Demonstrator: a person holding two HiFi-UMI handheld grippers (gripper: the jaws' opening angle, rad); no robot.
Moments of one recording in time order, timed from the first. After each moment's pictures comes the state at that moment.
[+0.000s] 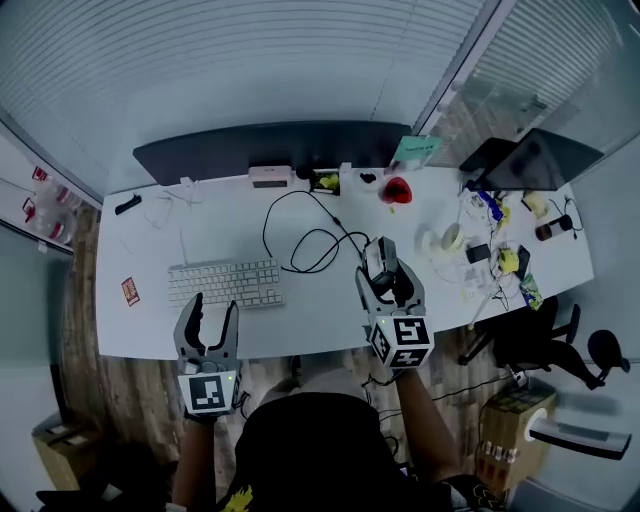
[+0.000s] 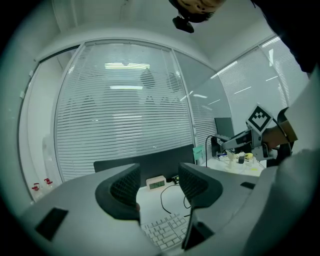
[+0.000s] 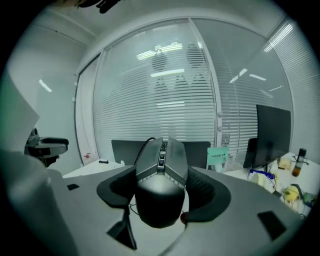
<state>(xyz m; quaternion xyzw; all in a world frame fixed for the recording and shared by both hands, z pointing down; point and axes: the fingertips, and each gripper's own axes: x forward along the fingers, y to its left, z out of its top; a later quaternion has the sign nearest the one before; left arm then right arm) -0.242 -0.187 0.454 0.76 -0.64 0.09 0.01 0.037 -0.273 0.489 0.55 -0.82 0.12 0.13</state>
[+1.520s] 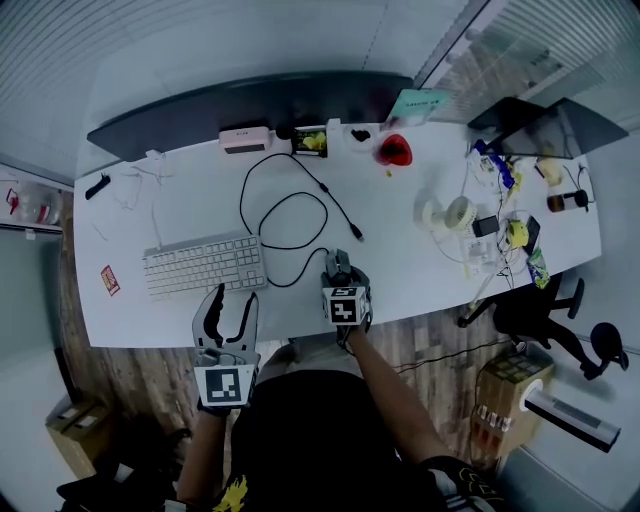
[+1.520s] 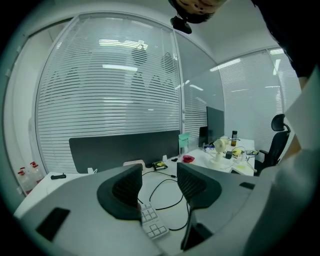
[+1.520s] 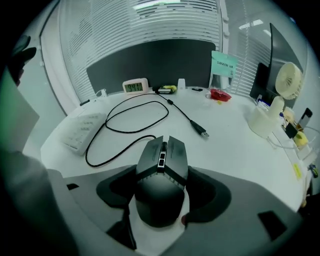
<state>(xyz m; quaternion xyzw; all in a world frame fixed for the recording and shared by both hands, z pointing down) -0.156 -0.238 0.530 0.79 -0.60 0.11 0.10 0.040 -0.264 0.808 0.51 -0.71 0.32 0.37</state>
